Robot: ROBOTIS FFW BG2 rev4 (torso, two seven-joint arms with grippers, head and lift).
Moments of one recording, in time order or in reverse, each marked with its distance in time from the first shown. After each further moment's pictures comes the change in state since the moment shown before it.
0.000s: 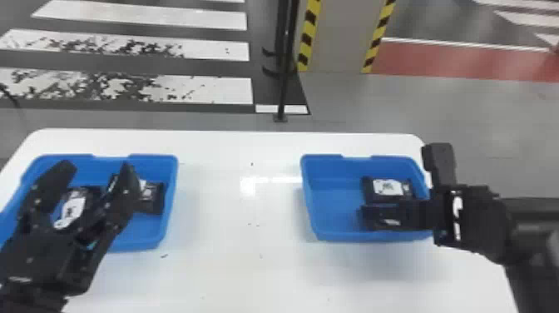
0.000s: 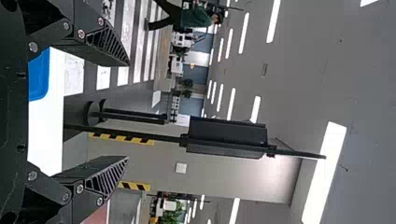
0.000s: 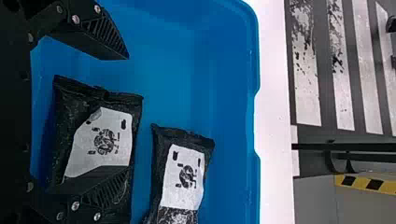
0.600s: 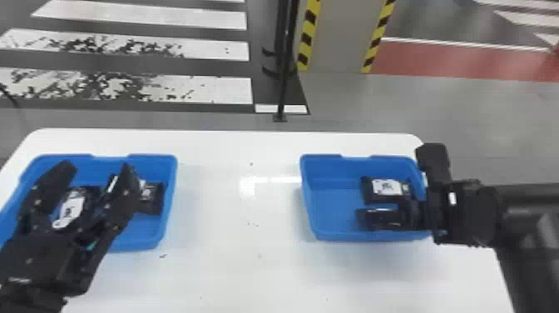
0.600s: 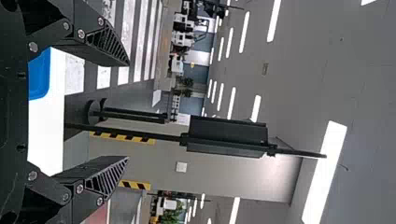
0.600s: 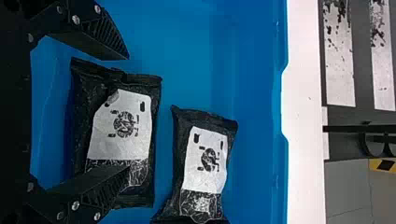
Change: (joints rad) left arm 0.001 0.001 -0.002 0.002 0.001 -0.001 -0.003; right arm -0.063 -0.004 0.028 0.036 0.010 0.134 -0.082
